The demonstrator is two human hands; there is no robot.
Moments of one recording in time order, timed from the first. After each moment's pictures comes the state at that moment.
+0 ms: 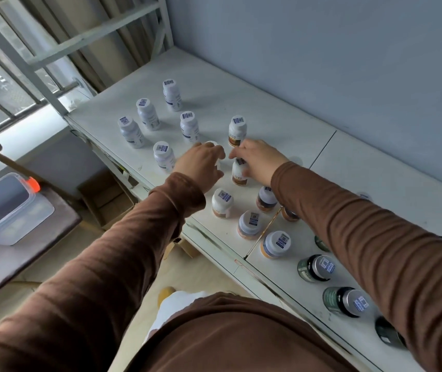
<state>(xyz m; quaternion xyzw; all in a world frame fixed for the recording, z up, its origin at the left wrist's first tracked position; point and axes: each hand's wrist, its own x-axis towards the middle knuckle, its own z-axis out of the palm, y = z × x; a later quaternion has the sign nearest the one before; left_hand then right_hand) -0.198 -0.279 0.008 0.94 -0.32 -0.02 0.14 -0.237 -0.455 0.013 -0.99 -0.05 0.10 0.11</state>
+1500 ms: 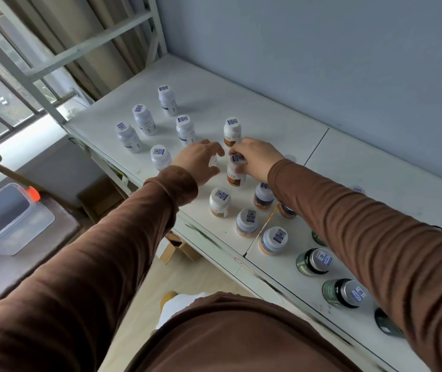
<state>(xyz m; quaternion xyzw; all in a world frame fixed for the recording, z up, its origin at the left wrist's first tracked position) -0.189 -0.279 0.017 0.92 -0.34 -0.07 0.19 -0.244 -0.453 0.025 -0.99 -0.02 0.07 0.15</state>
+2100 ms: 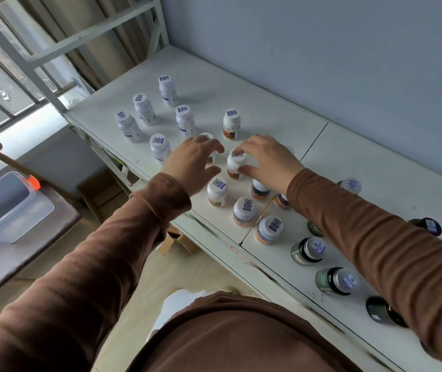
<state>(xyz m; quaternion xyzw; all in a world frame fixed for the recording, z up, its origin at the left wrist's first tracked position) -0.239 -0.261 0.039 0.92 -0.35 0.00 0.19 -0.300 -0.456 0.043 -0.98 -0.04 0.01 0.20</state>
